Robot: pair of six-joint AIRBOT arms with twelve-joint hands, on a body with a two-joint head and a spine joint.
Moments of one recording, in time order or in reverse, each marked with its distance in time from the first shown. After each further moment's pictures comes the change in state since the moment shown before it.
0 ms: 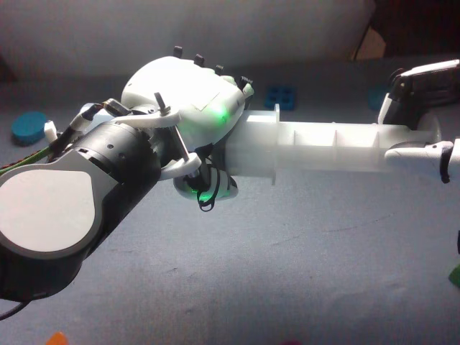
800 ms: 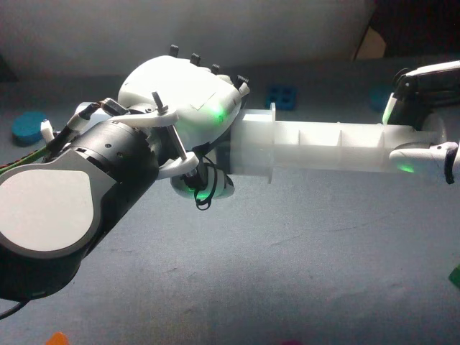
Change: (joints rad) left arm 0.000 0.001 0.001 0.000 0.009 0.005; right arm -0.006 0.003 0.000 -0.004 0.011 -0.007
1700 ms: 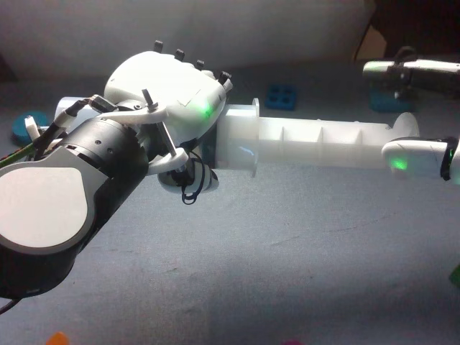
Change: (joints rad) left arm 0.001 0.007 0.005 -0.009 0.033 0.027; right arm 0.000 -0.005 0.008 -0.068 -0.007 -0.014
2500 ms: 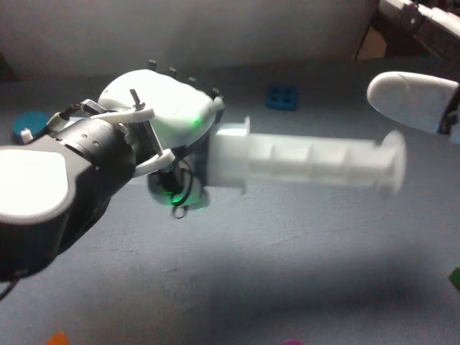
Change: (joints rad) left arm -0.003 0.022 0.045 -0.175 -0.131 0.094; right arm 0.201 0.169 -0.320 0.362 -0.178 -0.563
